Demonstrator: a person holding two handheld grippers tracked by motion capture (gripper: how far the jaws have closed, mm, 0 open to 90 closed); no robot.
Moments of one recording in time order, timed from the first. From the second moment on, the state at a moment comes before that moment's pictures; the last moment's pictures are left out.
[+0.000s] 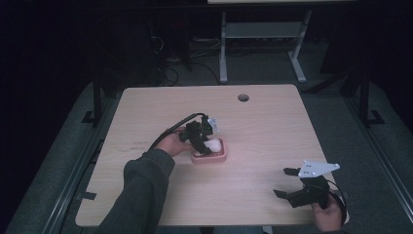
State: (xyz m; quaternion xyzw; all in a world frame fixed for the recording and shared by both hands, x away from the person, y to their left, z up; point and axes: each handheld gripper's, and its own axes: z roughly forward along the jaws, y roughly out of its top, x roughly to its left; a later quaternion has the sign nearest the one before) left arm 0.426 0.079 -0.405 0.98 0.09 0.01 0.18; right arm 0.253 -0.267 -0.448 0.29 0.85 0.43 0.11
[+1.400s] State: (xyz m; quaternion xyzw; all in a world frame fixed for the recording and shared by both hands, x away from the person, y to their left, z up) left arm 0.432 0.069 -0.418 0.98 0.09 0.02 0.15; right arm 0.252 -0.266 -0.449 0.29 0.85 0.43 0.10
